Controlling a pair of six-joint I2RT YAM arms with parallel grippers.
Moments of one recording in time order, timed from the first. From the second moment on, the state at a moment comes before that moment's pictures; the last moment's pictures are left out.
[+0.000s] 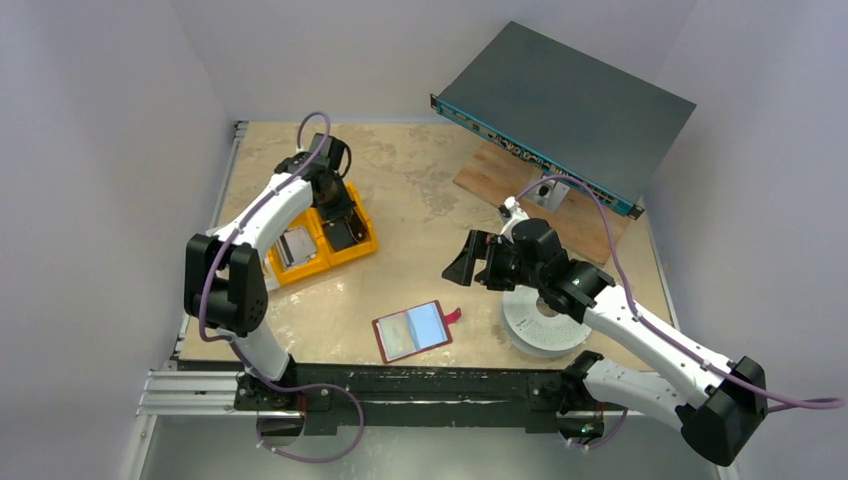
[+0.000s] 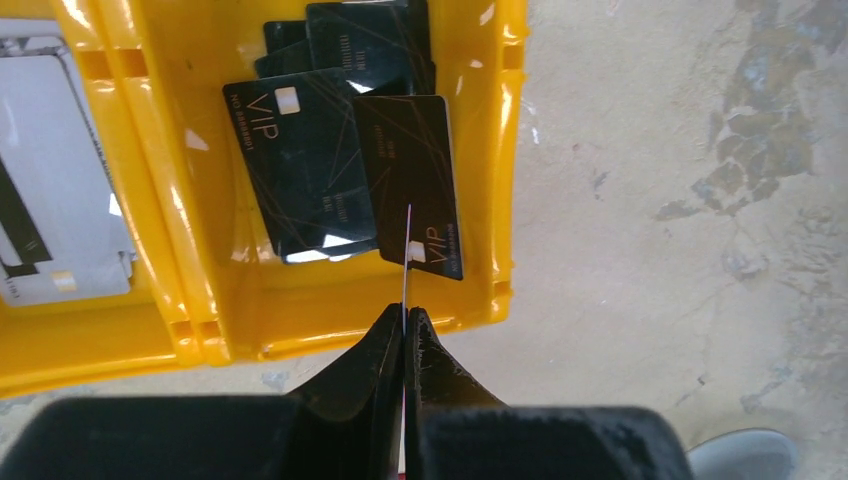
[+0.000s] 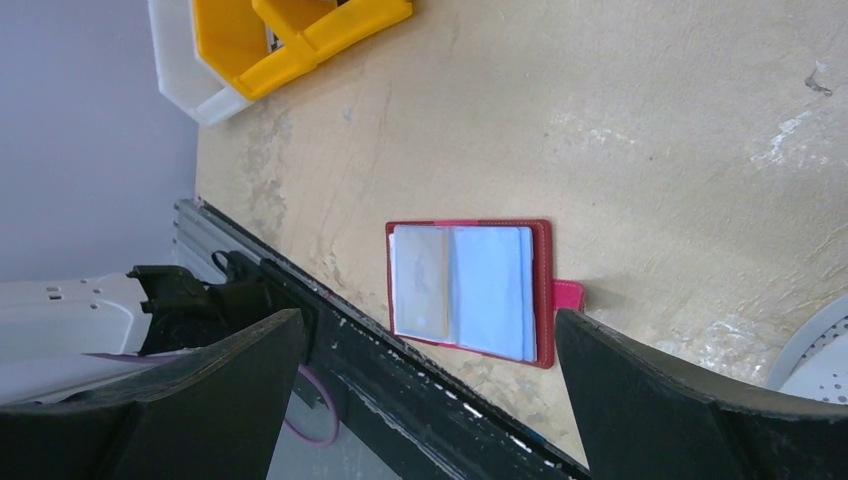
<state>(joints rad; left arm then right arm) -0.27 1.70 1.38 -0.80 -0.10 -0.69 0.69 0.98 0.77 -0.38 -0.16 0.80</state>
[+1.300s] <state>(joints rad) -0.13 1.81 1.33 -0.58 0.12 -0.67 0.69 1.01 0.77 -0.40 -0.18 0.80</state>
